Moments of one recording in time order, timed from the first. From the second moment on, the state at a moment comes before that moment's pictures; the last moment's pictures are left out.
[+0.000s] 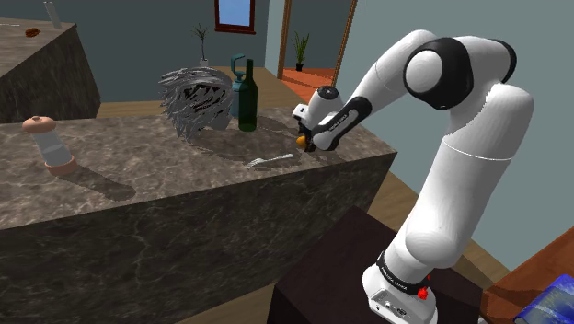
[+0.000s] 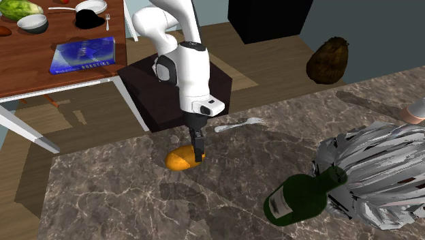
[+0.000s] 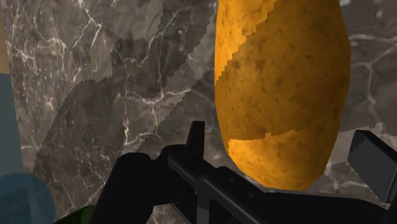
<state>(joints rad) 0.05 0.15 -0.45 -2.37 -0.54 2.97 -1.00</state>
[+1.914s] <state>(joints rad) 0.04 0.04 -0.43 -2.34 -0.47 2.83 -1.08</state>
